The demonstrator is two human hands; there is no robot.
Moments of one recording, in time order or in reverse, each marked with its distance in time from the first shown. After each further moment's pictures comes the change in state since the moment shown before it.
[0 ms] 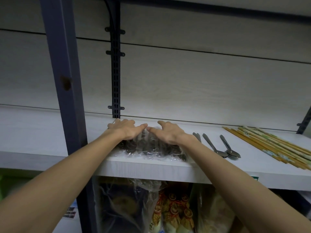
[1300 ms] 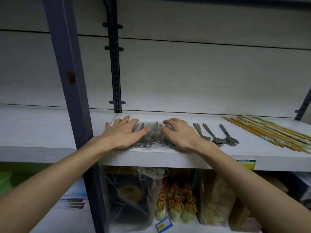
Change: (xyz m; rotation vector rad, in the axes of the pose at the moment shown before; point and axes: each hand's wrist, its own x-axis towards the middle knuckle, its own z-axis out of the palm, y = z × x) left_hand -0.087 -0.013 -0.007 0.024 0.025 0.205; right_hand -0.069 0.018 0.002 0.075 0.164 -0.144
